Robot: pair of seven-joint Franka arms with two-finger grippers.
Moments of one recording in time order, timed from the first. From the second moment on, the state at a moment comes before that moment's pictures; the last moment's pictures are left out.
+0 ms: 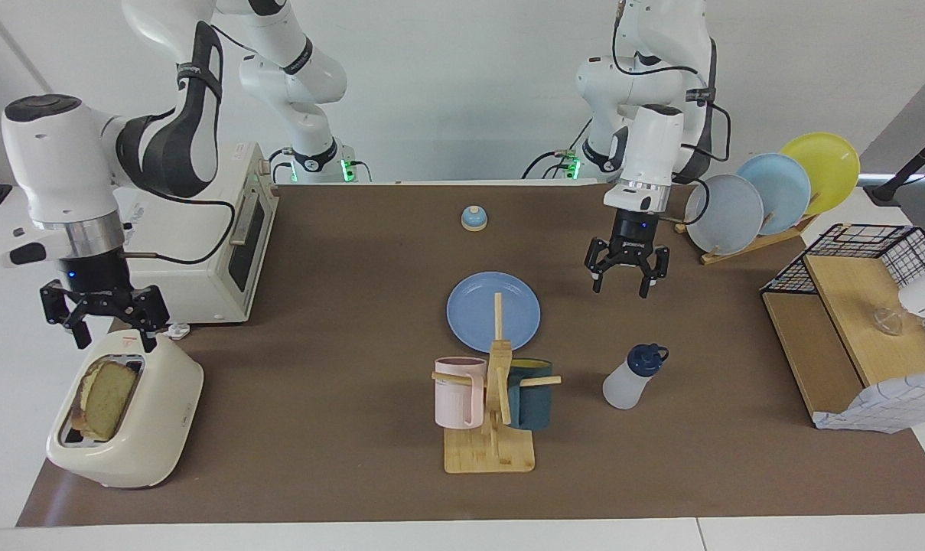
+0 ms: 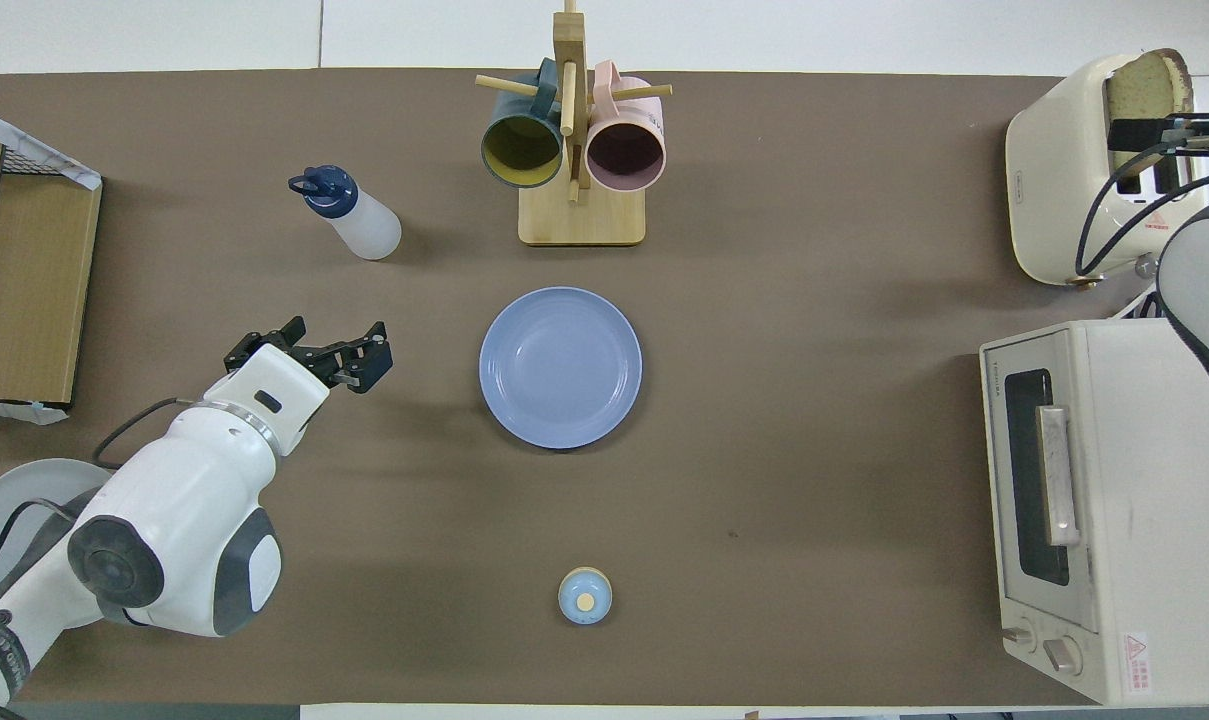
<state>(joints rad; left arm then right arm) -0.24 -0.06 -0.08 -2.58 -0.04 3.23 -0.15 -0.11 0.24 -0.07 -1.70 -0.02 2.40 -0.13</state>
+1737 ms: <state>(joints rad) -0.58 0.22 0.23 -2.47 -0.13 3.41 -0.15 -0.13 0.36 -0.05 -1.49 -0.11 2.31 -0.36</state>
